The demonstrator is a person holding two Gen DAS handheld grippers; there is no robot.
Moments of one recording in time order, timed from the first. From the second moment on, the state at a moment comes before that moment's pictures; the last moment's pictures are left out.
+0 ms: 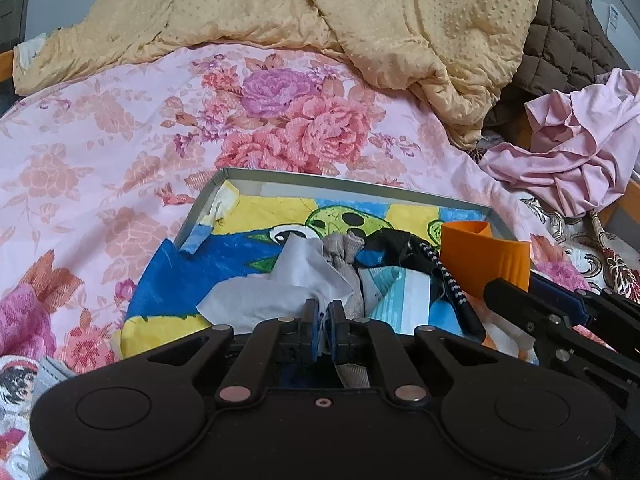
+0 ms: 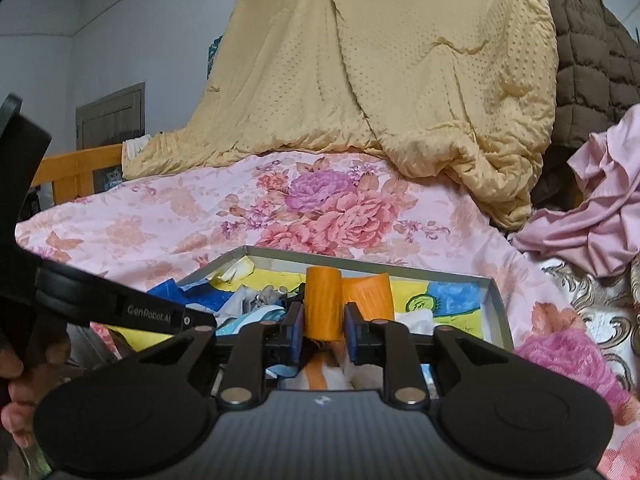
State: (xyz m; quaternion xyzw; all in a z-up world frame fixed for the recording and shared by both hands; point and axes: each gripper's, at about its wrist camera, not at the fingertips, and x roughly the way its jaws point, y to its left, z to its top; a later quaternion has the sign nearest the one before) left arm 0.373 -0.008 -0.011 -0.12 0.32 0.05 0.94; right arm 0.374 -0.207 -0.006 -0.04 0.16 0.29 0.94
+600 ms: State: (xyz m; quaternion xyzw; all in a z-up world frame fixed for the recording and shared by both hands) left arm 0.350 -0.013 -0.011 -0.09 0.32 0.08 0.94; right arm 0.370 -0.217 0.006 -0.01 0.17 0.30 0.94
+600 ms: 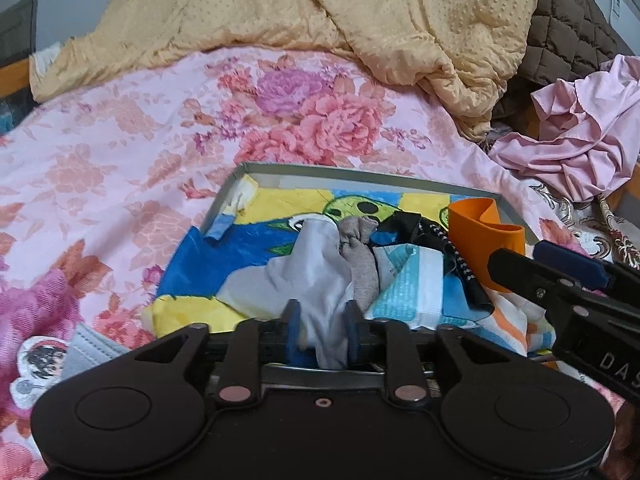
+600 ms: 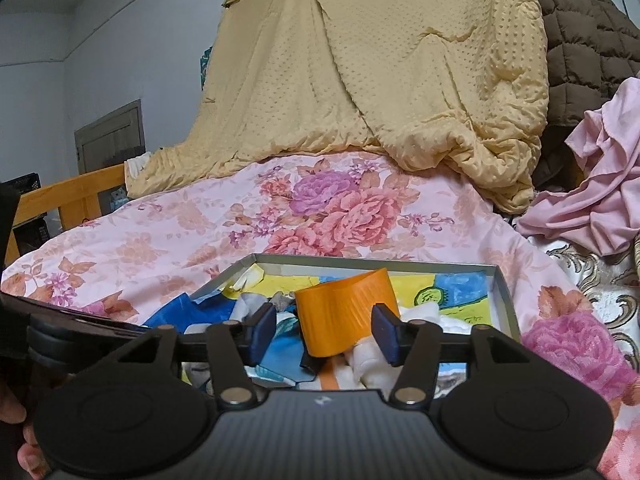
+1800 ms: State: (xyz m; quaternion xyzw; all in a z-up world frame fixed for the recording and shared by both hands) left arm 0.165 -0.031 0.046 -0.08 0.22 0.11 0.97; right arm 0.216 -0.277 0.050 -0.02 0.16 0.23 0.96
